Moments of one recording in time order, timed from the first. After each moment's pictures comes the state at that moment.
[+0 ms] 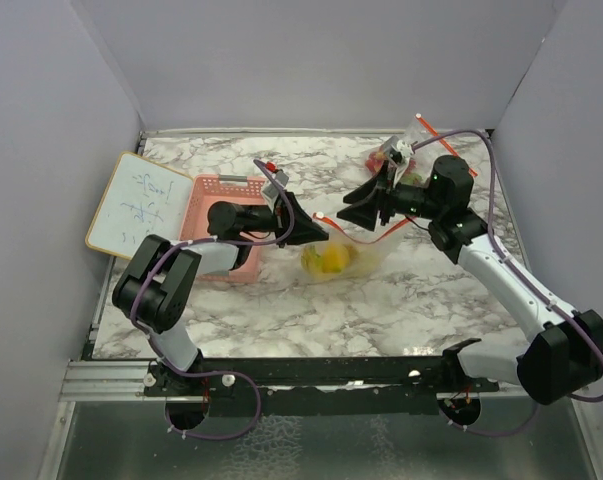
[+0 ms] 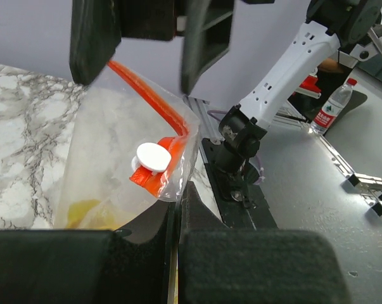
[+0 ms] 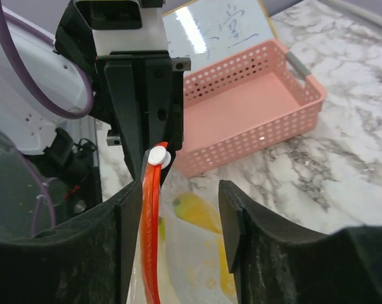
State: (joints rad) left arm -0.44 1.71 0.78 1.51 1.20 -0.93; right arm 0.37 1.22 1.00 0.12 -0.87 0.18
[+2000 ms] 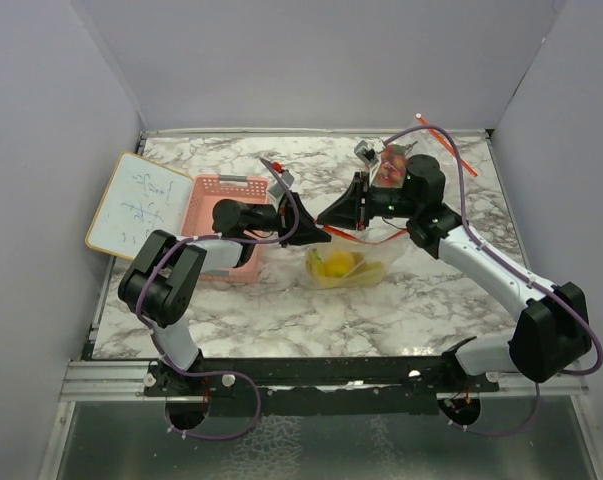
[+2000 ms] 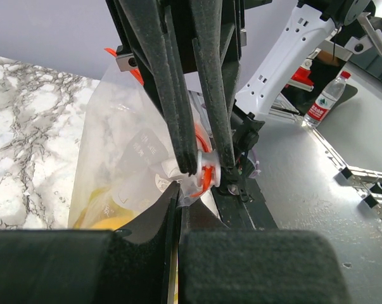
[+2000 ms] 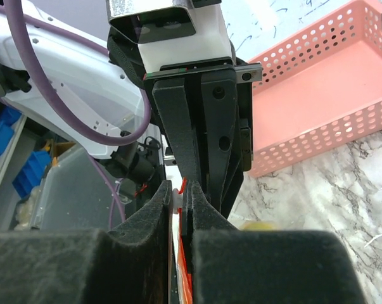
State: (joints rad) left arm -0.46 1.74 0.81 1.51 1.23 -0.94; right arm 0.49 1.36 1.02 0.24 -0.96 0.47
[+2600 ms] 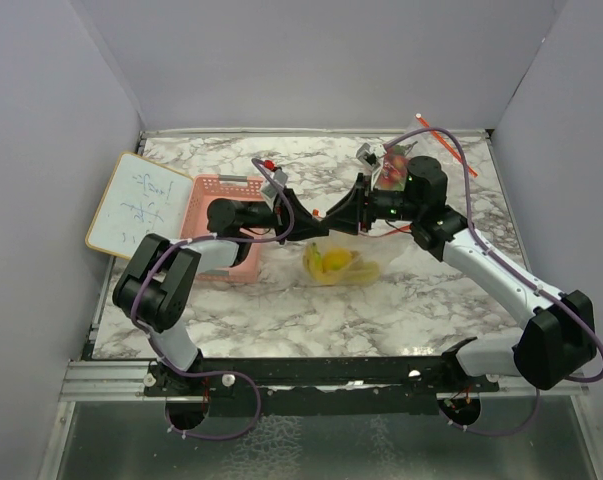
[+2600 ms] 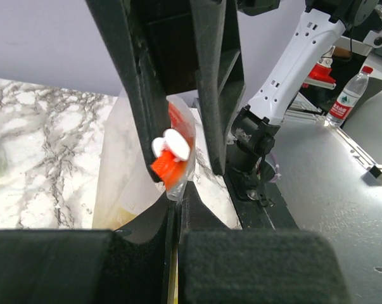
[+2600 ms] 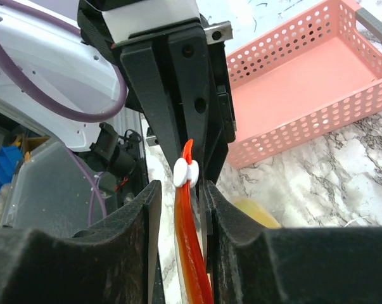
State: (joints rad) left arm -0.44 1.71 0.81 1.51 1.21 -0.87; right arm 0.49 1.32 1.02 0.13 -0.91 0.35
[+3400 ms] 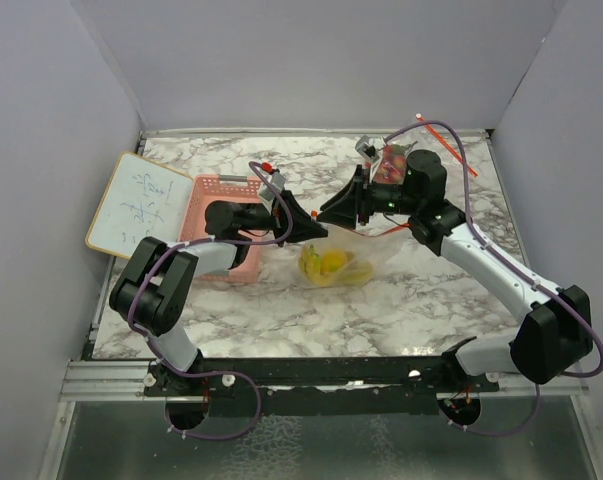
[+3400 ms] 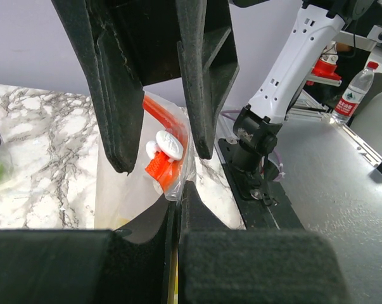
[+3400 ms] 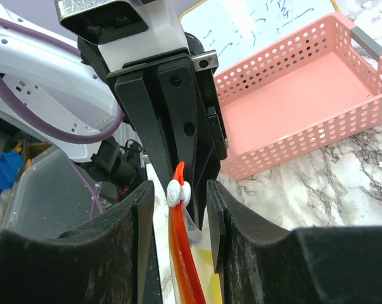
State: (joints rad) left arm -0.44 1.68 0.79 1.50 1.21 -0.83; right arm 0.49 1.35 1.07 0.15 -0.90 0.37
